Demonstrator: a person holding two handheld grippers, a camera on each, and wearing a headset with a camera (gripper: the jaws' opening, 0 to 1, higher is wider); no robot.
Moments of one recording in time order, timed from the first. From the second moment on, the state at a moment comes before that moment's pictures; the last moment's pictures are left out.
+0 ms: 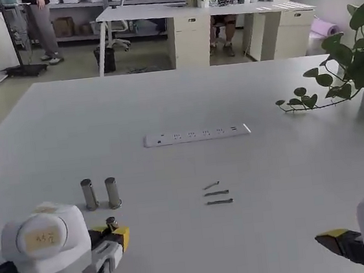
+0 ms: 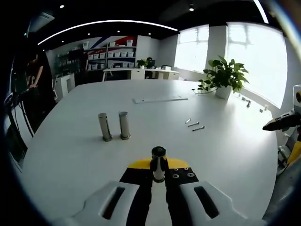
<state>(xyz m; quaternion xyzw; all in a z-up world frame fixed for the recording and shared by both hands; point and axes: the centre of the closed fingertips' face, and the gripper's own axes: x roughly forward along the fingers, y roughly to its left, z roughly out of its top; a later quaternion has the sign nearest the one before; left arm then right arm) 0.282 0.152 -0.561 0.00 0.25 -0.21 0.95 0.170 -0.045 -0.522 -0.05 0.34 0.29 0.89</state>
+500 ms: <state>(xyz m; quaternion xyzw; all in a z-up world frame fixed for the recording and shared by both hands) 0.255 0.144 -0.575 0.05 0.26 -0.20 0.94 0.158 -0.045 -0.517 -0.05 0.34 0.28 0.90</state>
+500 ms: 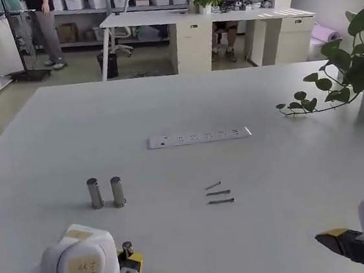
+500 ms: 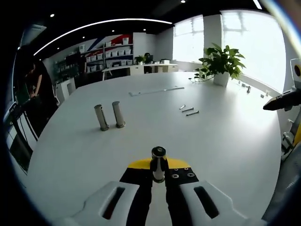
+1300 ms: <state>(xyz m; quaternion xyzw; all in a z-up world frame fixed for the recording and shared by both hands) 0.255 0.156 -0.588 0.03 0.25 -0.13 0.96 0.156 -0.050 -0.513 -0.06 0.33 0.27 0.90</state>
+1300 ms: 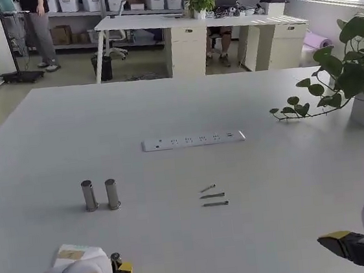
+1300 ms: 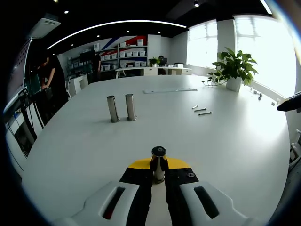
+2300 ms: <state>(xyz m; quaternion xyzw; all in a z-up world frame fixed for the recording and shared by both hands) 0.239 0.166 -0.564 0.00 0.25 -0.14 0.96 0.150 -0.056 -0.521 -0.06 0.34 0.27 0.90</state>
